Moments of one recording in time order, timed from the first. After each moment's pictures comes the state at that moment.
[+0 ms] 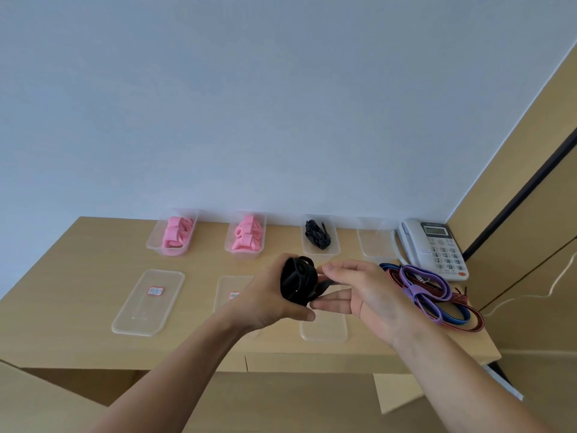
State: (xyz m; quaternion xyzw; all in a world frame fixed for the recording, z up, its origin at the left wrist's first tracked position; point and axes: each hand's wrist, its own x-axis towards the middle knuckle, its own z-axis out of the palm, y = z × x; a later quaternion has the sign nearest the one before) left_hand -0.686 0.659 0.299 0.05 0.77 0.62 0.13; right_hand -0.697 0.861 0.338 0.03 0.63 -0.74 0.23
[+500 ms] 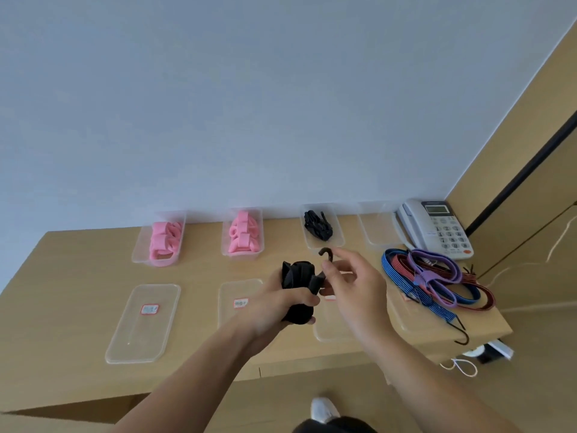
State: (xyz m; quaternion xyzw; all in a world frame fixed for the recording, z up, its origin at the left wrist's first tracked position) left_hand -0.717 0.641 0.266 -0.04 0.60 0.76 0.26; right_hand -0.716 0.803 0.276 0.07 0.78 -0.61 -0.10
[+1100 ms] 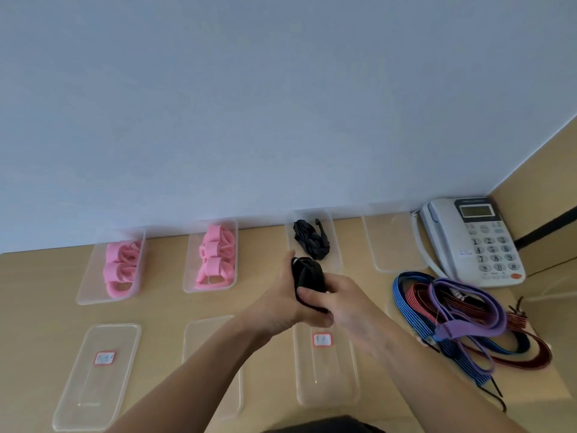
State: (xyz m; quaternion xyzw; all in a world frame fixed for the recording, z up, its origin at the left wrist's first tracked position) left_hand -0.871 0.709 0.223 -0.04 0.70 0.64 0.33; right_hand -0.870 0.864 0.230 0.09 0.65 -0.69 0.31
